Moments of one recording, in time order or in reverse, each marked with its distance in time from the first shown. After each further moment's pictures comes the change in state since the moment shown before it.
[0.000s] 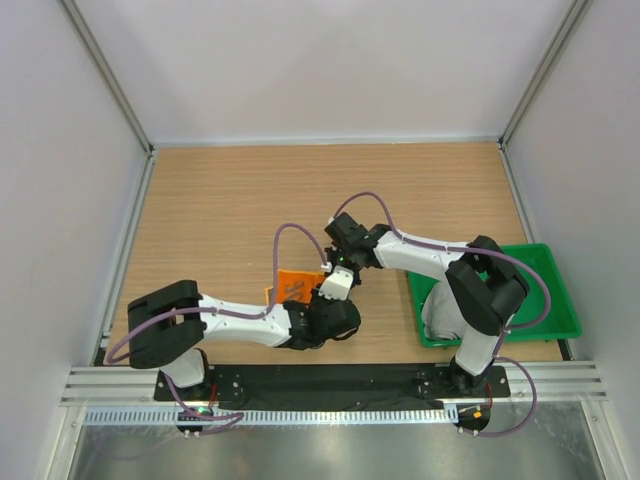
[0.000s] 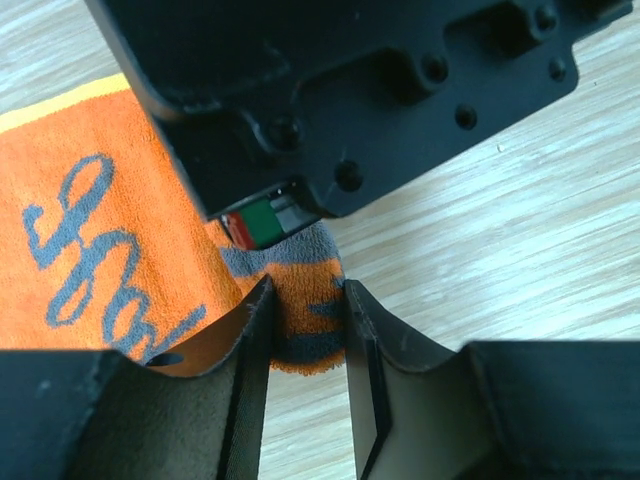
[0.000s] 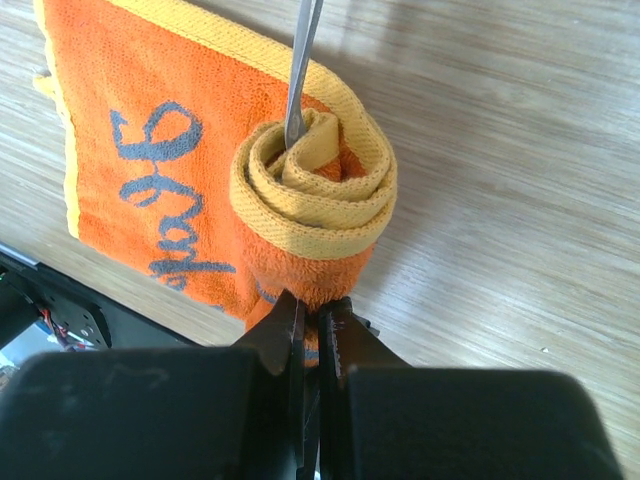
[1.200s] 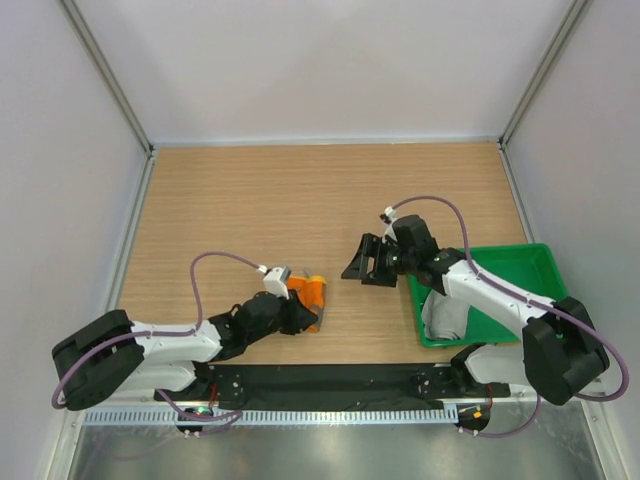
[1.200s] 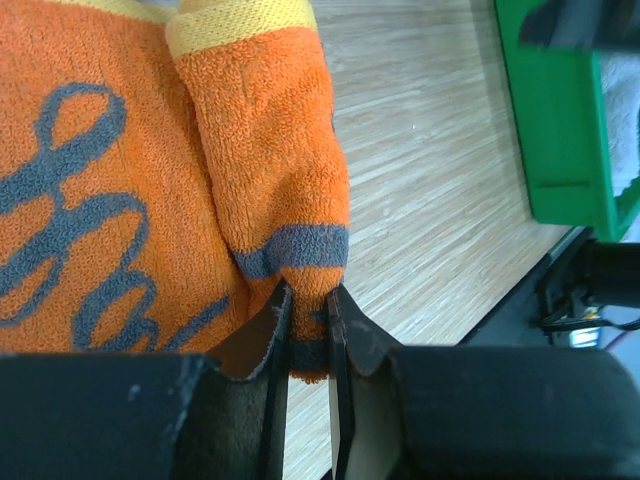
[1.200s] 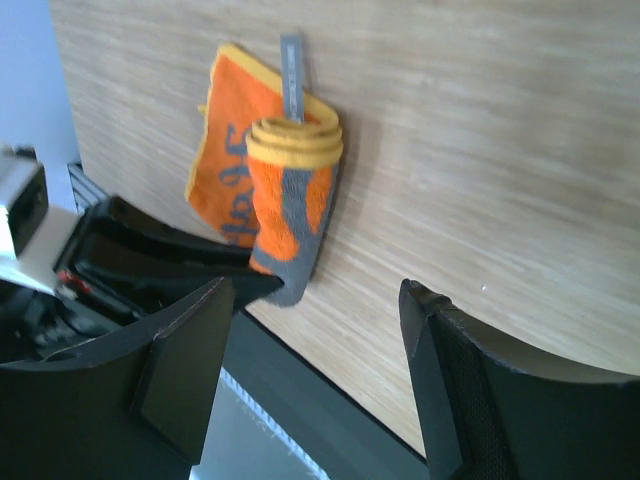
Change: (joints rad) left arm 0.284 -0.438 -0.597 0.631 0.529 -0.164; right arm -0.251 -0.499 -0.391 0.292 -0.177 0.016
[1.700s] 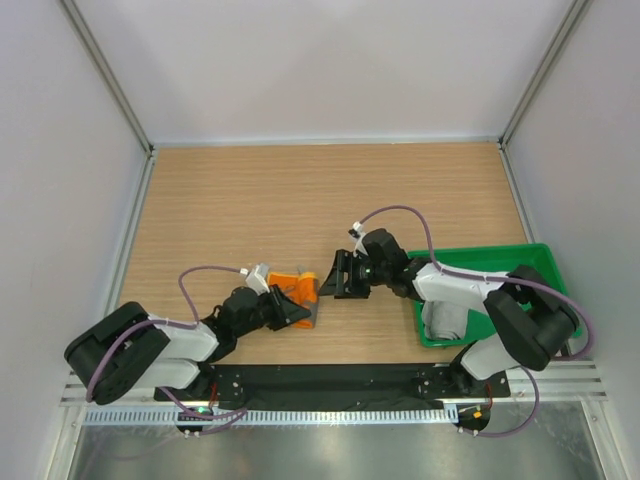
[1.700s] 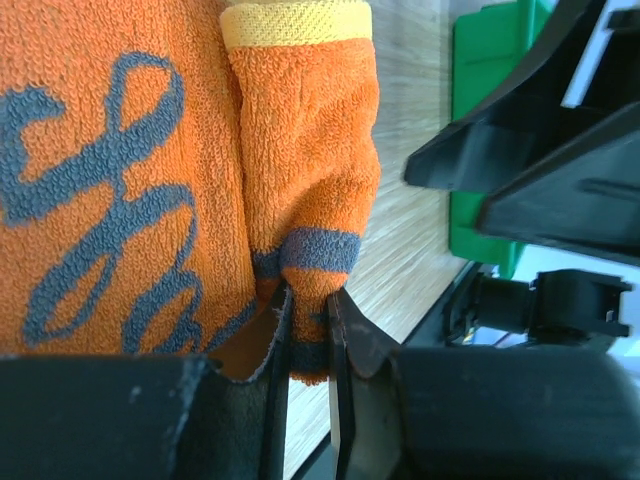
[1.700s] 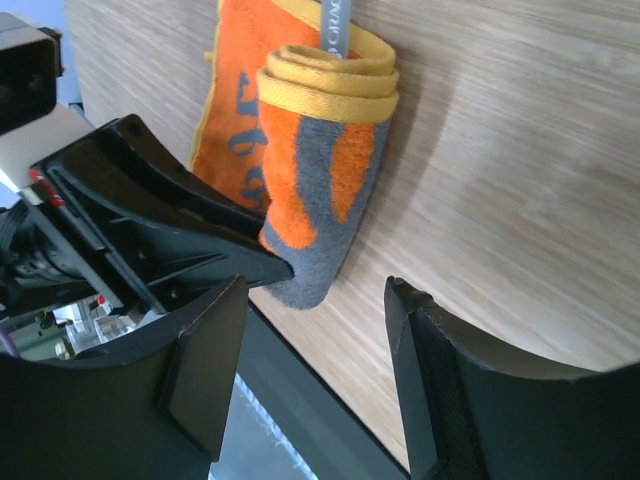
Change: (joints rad) left arm 0.248 0.099 -0.158 0.343 0.269 -0.225; right arm 0.172 0.192 -0.063 0.282 -0.032 0.085
